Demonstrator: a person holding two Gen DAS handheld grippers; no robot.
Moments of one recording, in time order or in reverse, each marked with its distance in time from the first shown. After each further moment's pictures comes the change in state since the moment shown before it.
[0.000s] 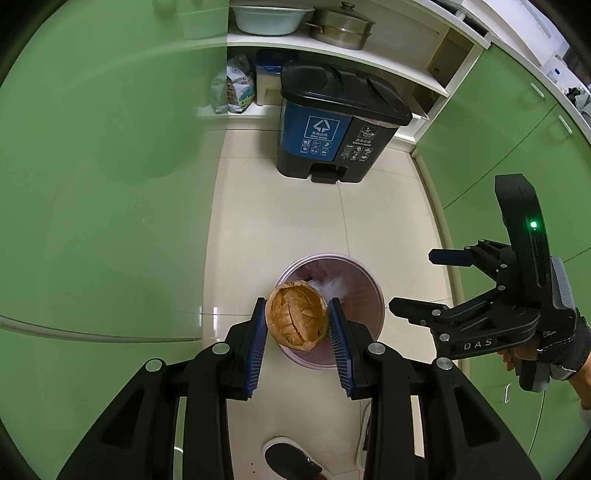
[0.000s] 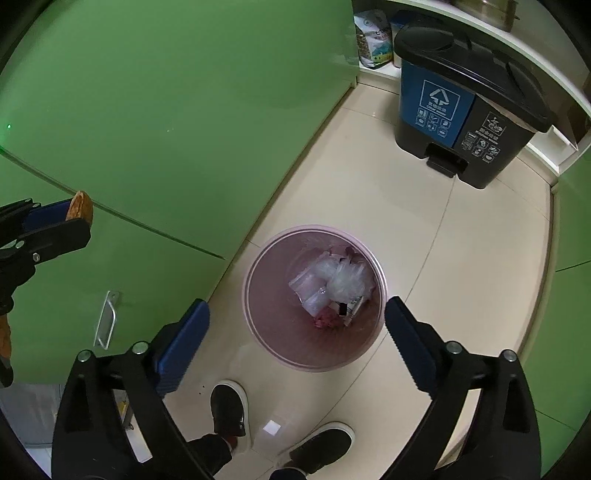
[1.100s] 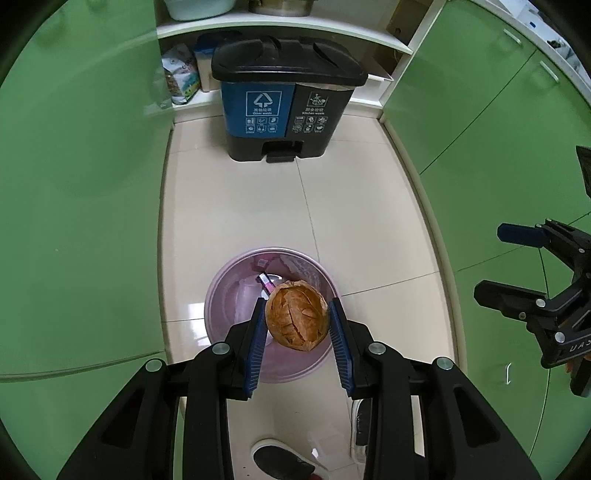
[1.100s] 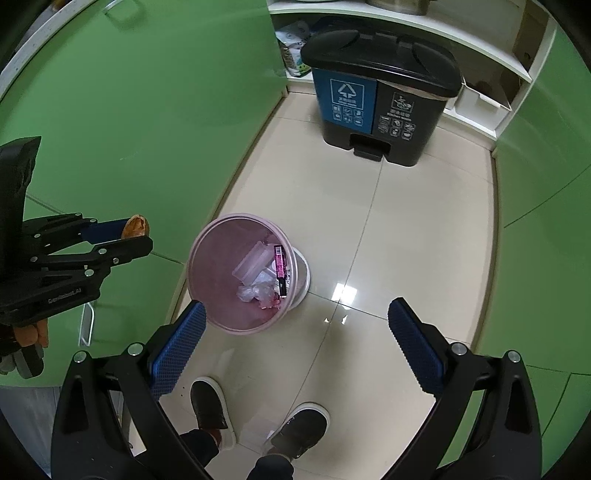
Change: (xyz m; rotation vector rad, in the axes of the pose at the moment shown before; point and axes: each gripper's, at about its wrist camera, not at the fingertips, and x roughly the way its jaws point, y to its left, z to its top) left arm 0.067 -0.083 0.017 0.124 0.088 -0.048; right arm -0.075 -0.085 -0.059 0.161 -0.052 -0.111
